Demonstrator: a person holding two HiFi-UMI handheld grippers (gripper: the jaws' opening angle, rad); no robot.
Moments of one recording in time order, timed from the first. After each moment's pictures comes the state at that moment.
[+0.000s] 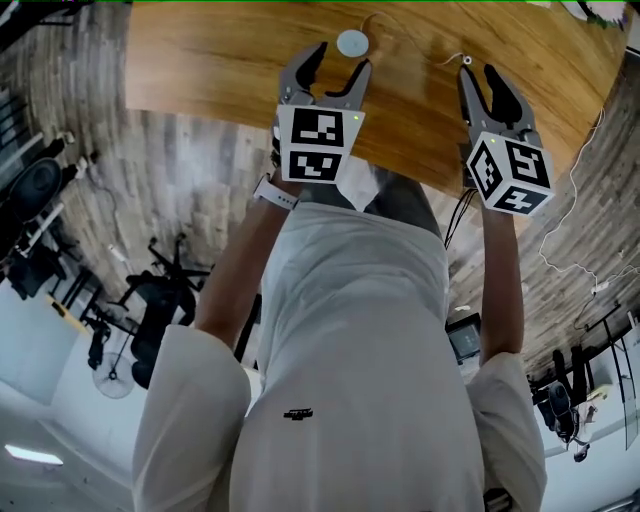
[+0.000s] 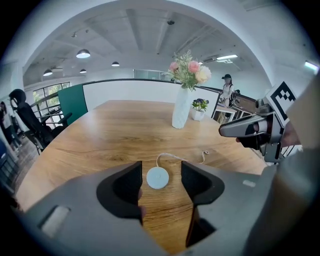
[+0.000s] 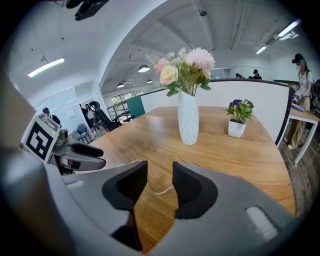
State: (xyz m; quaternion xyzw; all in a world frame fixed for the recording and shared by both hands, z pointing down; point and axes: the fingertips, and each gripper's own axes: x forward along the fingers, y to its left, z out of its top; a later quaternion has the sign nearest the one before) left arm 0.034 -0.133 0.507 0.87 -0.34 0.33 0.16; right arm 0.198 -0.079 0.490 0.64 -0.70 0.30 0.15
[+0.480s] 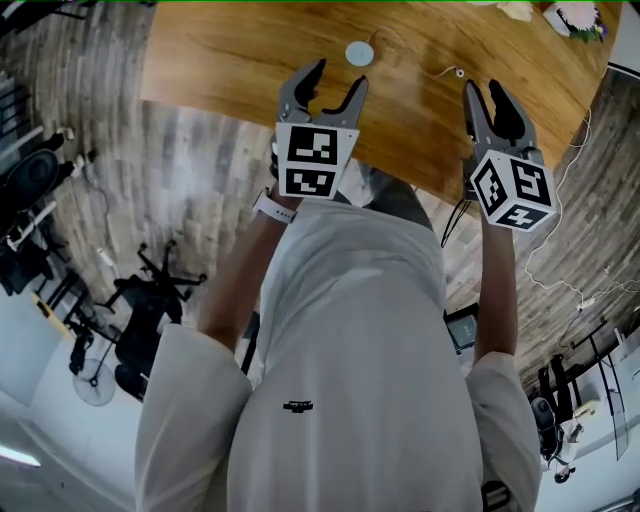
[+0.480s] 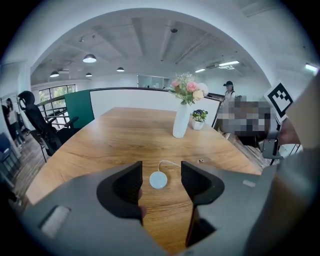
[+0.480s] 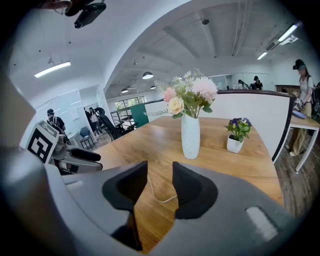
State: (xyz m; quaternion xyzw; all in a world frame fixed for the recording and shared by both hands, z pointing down) left arm 0.014 -0.117 0.460 0.87 -0.37 0.29 0.16; right arm 0.197 -0.071 0.432 0.64 -0.71 0.26 0.14
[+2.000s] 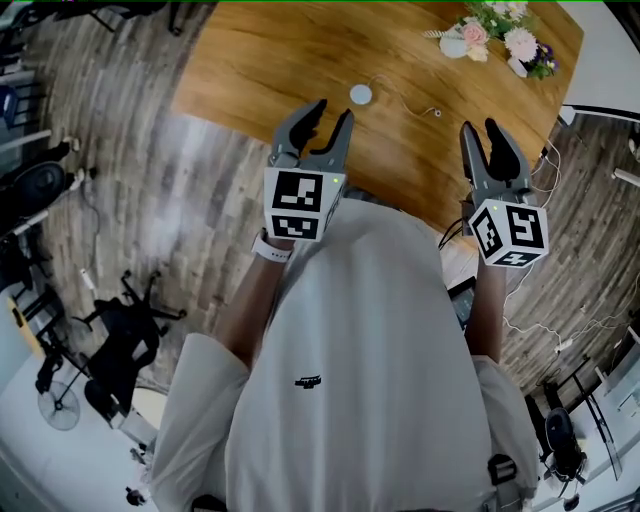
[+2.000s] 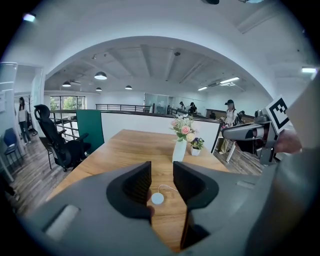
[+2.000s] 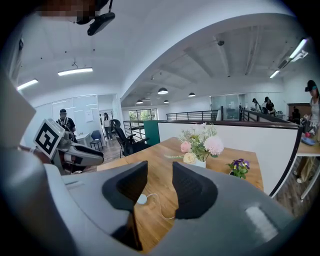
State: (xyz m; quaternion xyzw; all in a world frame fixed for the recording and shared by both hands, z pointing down) left arm -0.015 -0.084 0.329 0.88 -0.41 0.20 0.12; right arm 0.180 -0.037 0.301 0.61 -0.77 0.16 0.11
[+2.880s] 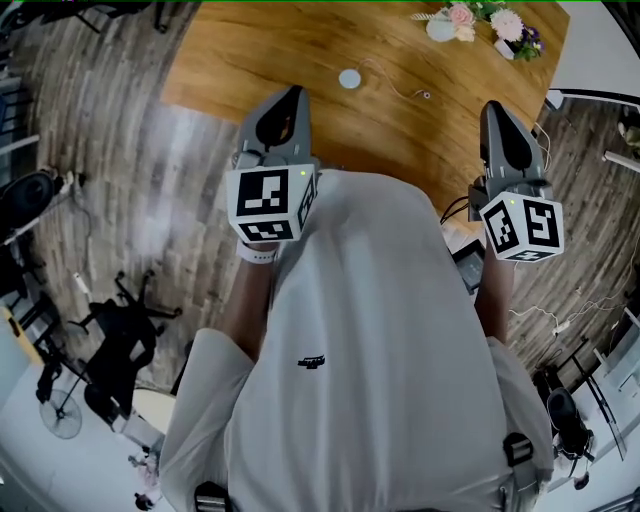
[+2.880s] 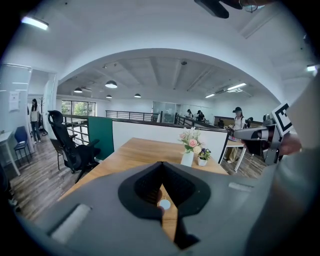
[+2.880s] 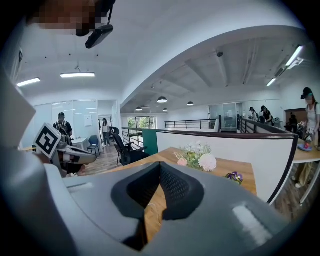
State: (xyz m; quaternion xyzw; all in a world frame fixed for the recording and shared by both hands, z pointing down) left arm -0.054 -0.077 0.279 0.87 -0.46 0.15 0.12; right arm 0.185 -0.023 0.242 0.63 -0.76 0.11 0.08
